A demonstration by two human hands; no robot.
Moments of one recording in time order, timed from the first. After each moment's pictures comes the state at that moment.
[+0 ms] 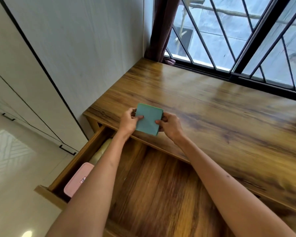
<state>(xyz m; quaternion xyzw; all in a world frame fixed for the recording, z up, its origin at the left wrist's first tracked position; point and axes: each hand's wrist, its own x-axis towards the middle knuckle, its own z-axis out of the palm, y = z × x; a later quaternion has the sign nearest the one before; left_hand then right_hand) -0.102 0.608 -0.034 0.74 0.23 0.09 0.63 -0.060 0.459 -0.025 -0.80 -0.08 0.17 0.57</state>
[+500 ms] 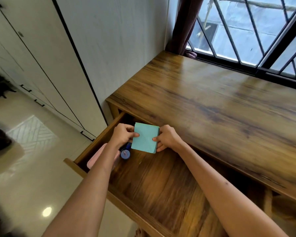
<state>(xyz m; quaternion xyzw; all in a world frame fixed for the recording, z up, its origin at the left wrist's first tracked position) -0.212 0.651 -0.068 0.78 0.30 -0.01 0.55 -0.131 0.486 -0.053 -0.83 -0.11 0.38 0.40</state>
